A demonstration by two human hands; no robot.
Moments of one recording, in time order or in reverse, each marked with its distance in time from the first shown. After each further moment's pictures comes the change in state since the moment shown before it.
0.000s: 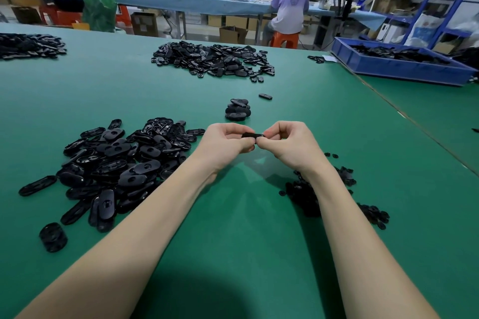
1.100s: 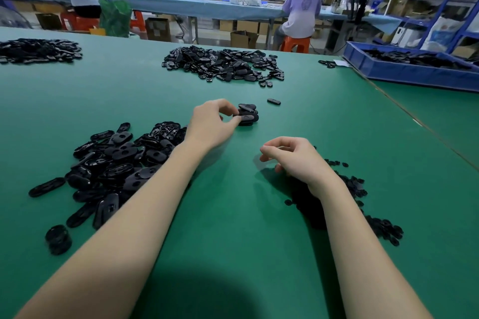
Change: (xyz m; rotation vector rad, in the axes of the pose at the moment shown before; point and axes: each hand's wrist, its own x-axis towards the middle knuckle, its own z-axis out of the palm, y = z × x) left_hand 0.069 0.002 -0.039 0.742 0.267 0.328; right_hand -0.001 0.008 -0.001 0.045 -0.161 0.137
